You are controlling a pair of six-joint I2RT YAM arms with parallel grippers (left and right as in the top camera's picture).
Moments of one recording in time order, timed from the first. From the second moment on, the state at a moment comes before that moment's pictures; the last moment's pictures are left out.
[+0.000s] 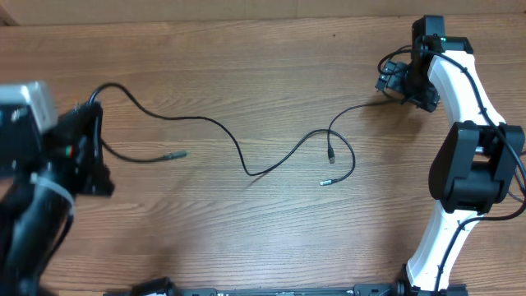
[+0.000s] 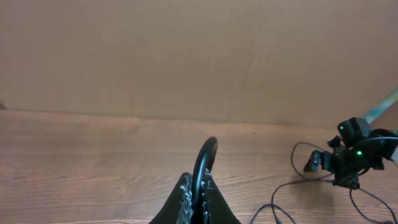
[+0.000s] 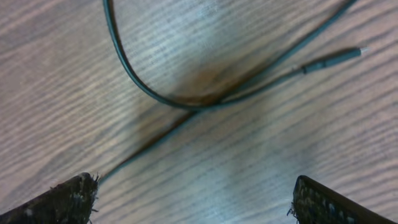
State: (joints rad) left arm 0.24 1.00 1.88 -1.18 0.41 -0.10; right arm -0.08 2.19 1.85 -1.04 0.04 0.40
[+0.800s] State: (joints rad) left arm 0.24 0.71 1.90 -1.29 0.11 -0.10; right arm 0.12 2.19 1.69 -1.25 -0.05 0.28
